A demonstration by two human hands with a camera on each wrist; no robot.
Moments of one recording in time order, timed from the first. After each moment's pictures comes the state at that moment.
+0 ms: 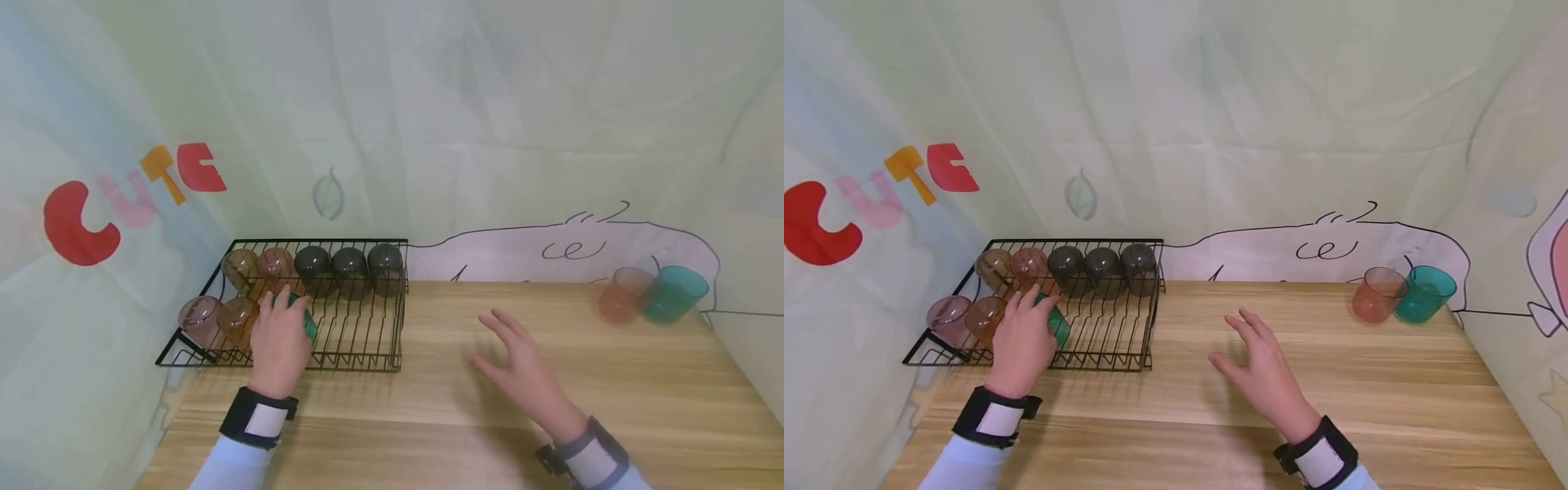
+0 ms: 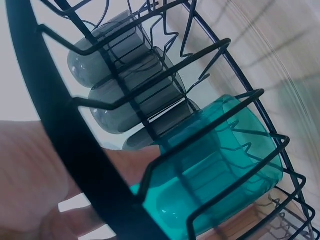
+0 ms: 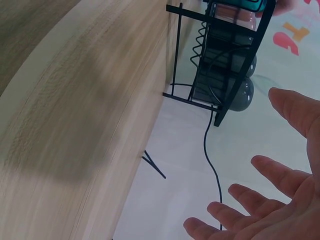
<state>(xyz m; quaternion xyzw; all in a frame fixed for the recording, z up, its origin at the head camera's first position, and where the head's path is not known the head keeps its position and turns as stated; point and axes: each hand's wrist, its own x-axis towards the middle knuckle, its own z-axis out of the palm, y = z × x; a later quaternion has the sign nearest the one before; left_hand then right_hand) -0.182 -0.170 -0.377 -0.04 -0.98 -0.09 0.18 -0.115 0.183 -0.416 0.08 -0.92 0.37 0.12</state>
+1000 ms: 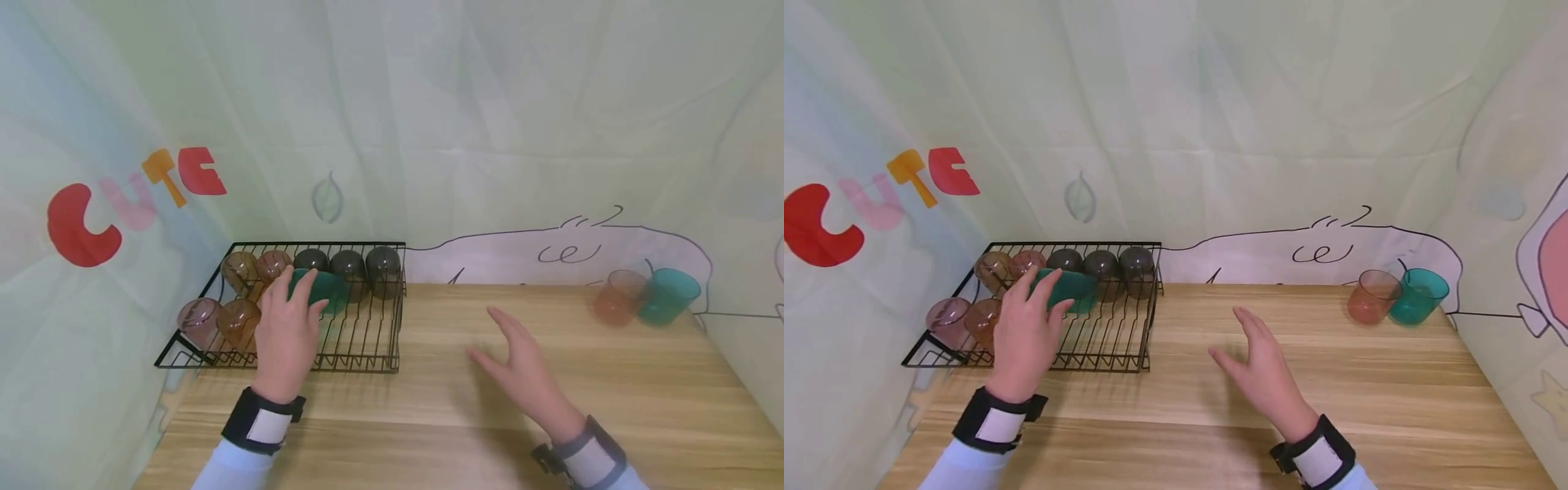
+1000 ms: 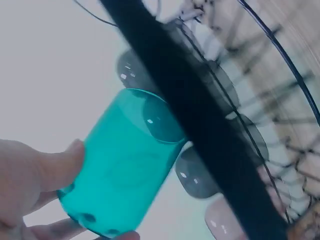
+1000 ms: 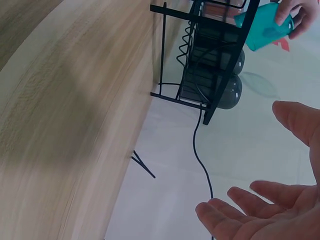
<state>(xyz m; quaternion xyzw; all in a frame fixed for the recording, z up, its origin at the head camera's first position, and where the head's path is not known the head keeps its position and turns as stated) -0.173 -0.146 -0.351 -0.09 -0.92 -0.17 0.33 -0.114 0.185 -0.404 0.05 -0.92 0.38 0.10</state>
